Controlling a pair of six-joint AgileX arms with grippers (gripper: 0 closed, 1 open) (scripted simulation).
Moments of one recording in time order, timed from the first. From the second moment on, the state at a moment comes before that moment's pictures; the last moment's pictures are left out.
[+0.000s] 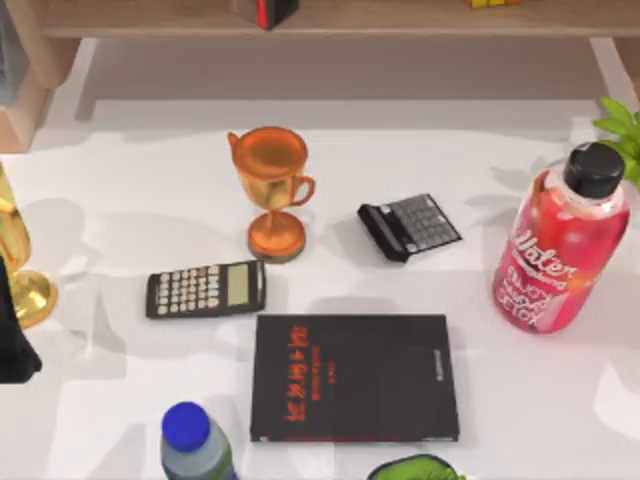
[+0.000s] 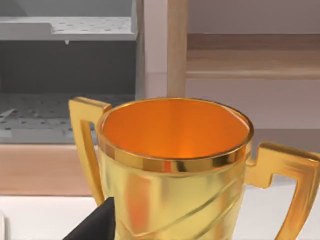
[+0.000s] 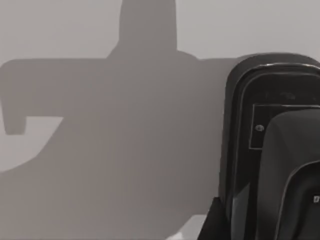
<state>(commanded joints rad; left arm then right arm) 0.00 0.00 0.00 0.00 0.00 0.00 -0.38 2.64 2.44 -1.28 -0.05 -0.61</state>
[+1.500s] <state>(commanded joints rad) 0.00 0.00 0.00 0.00 0.00 0.00 0.30 1.81 2.06 -1.30 0.14 0.58</state>
